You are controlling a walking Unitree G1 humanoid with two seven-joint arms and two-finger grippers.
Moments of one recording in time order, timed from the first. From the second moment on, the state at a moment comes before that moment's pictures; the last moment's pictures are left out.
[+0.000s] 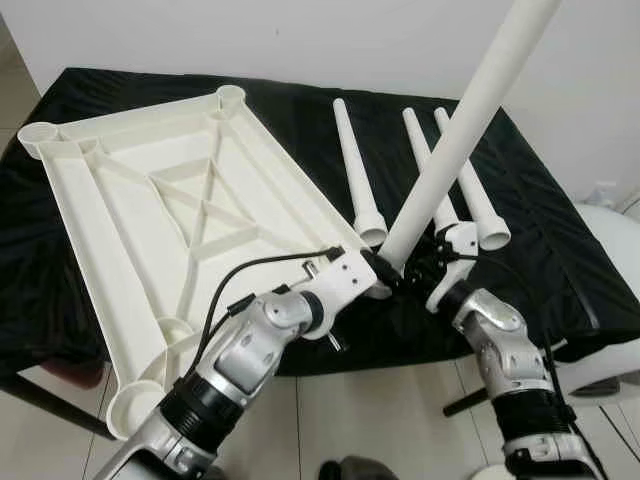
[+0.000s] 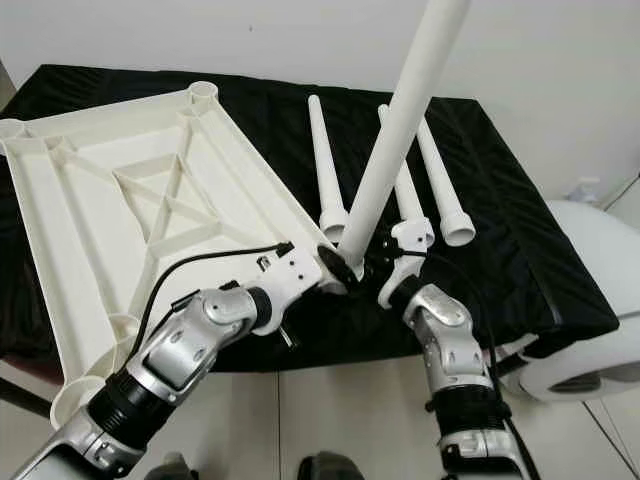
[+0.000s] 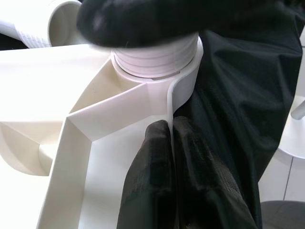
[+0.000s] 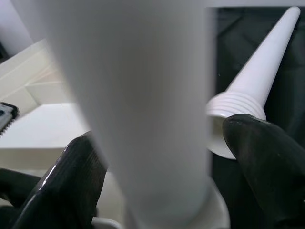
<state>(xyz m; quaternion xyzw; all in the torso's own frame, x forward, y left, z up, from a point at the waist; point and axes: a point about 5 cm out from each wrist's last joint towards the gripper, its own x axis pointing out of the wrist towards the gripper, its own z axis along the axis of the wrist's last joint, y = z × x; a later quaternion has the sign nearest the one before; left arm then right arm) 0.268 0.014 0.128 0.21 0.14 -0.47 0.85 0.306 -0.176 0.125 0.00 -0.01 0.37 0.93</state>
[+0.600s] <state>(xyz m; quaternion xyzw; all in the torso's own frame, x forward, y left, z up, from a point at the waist) 0.268 0.014 0.126 0.21 0.14 -0.47 0.84 0.314 -0.191 0.118 -0.01 0.02 0.41 0.91</state>
